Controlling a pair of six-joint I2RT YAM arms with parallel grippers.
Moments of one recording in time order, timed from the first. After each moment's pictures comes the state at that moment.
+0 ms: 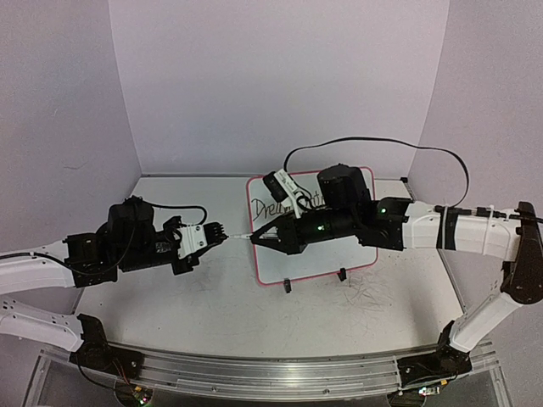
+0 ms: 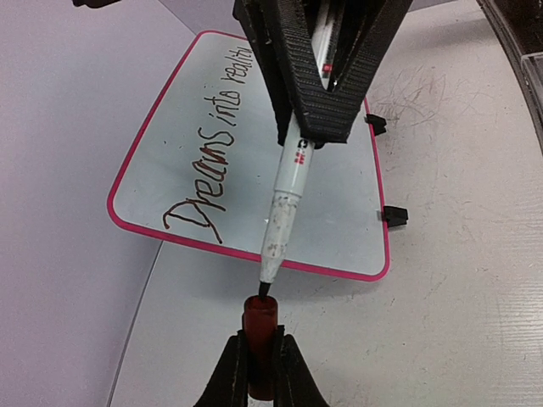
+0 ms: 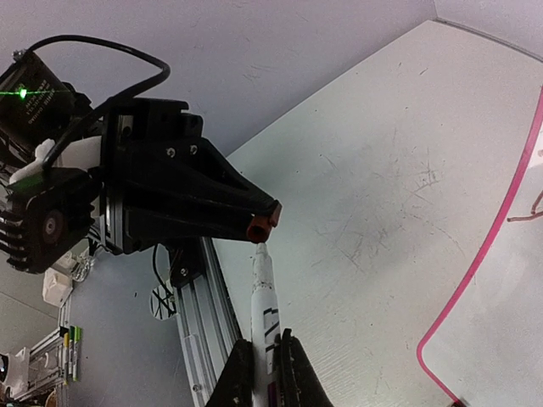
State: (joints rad) left arm -1.00 0.97 0.69 -0.06 -0.06 0.68; right arm 0.97 1.55 1.19 -0.06 -0.45 0.36
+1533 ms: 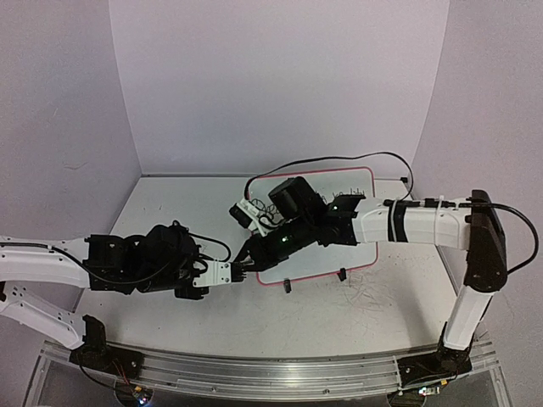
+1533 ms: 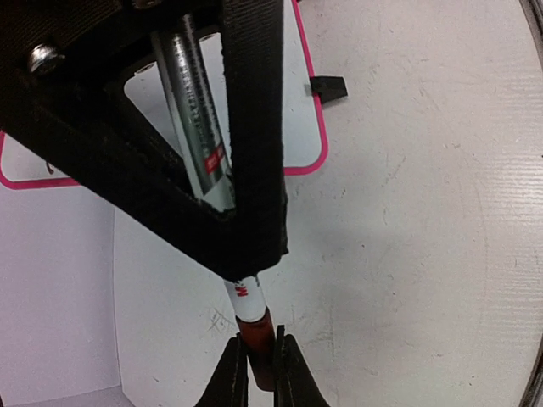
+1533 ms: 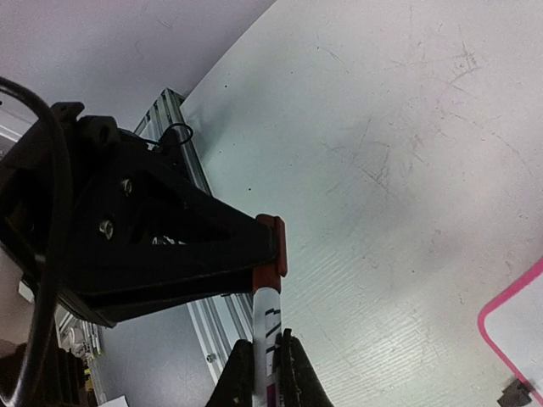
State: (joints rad) left arm -1.22 1.14 0.80 -0.39 -0.35 0.66; right arm 1.03 1.84 1.44 -0.30 -0.52 0.44
